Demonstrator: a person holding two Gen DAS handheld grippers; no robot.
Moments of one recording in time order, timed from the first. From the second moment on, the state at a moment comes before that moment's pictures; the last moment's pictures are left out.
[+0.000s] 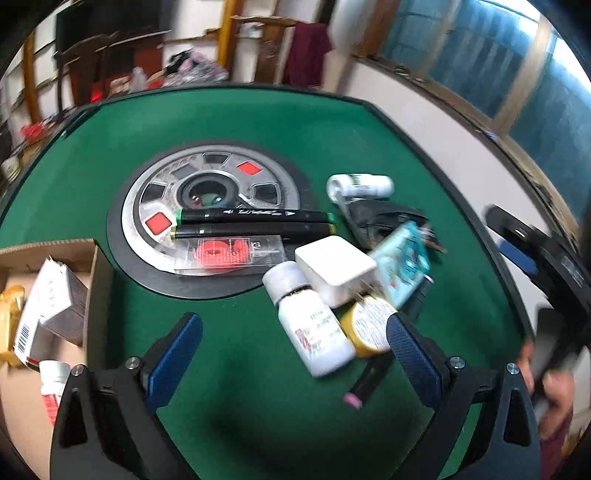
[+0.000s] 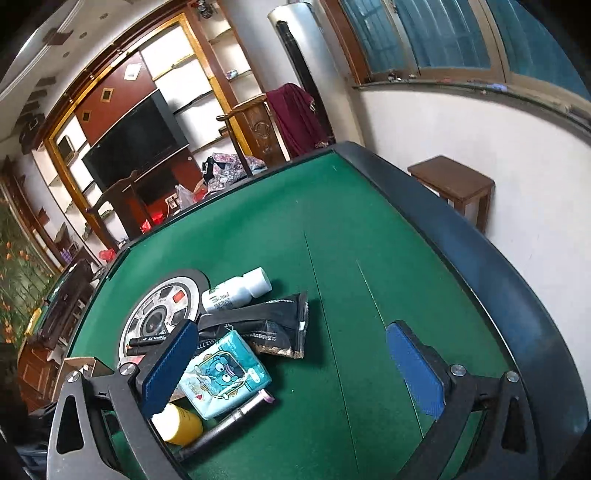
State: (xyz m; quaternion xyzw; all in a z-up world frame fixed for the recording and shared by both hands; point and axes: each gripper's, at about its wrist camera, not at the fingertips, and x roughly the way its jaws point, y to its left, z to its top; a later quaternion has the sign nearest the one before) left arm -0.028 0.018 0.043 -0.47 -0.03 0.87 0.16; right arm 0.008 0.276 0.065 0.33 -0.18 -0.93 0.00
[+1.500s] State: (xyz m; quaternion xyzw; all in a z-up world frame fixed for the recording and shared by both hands) left arm 0.088 -0.113 0.079 -0.39 -0.09 0.91 0.05; right arm 0.016 0.124 0.021 0.38 0.05 -0.91 0.17
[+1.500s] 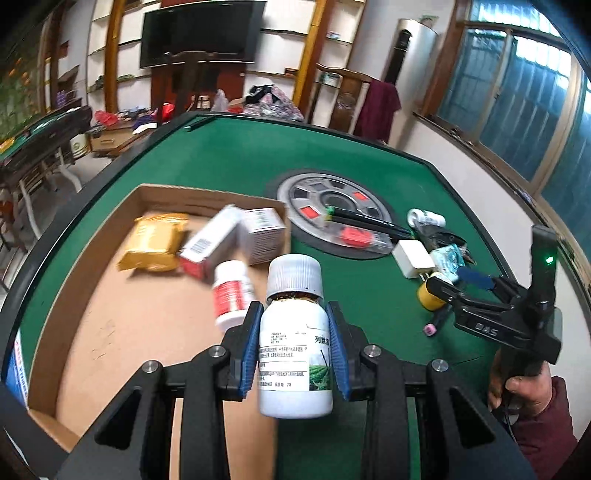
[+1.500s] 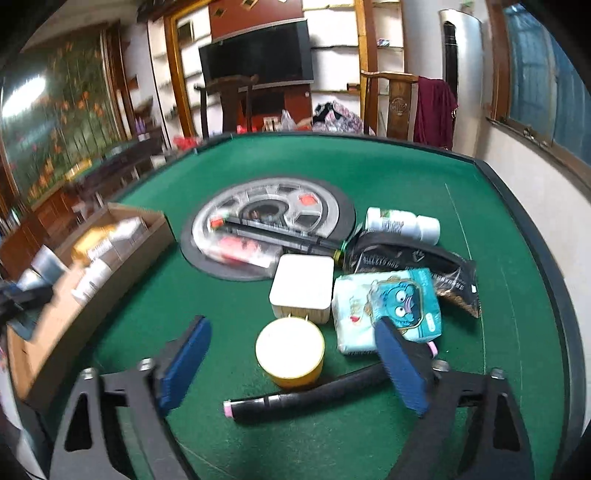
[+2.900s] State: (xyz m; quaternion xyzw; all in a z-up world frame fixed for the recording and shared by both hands) left arm 0.034 -0.263 0.041 -0.45 -0.11 0.88 -0.04; right arm 0.042 -0.150 0.020 0.45 0.10 -0.82 0.35
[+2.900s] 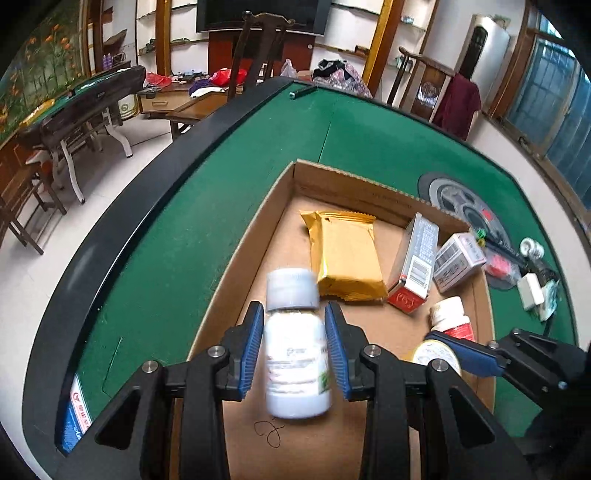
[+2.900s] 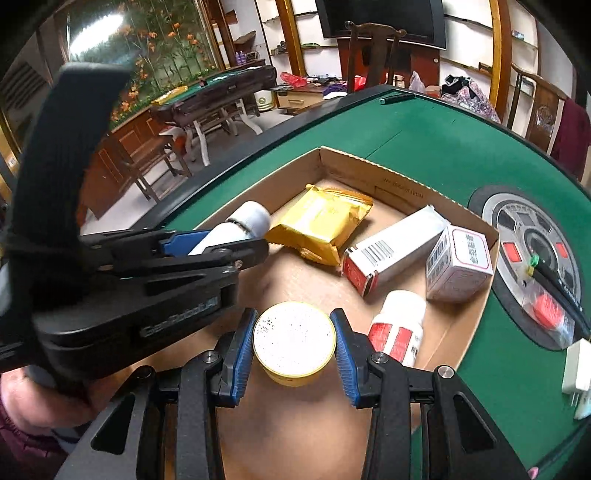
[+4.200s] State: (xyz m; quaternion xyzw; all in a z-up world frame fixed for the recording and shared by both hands) left arm 0.025 -0.062 0.108 -0.38 0.01 0.91 0.17; right arm -0.016 0.203 0.060 0.37 -0.10 -0.92 0.05
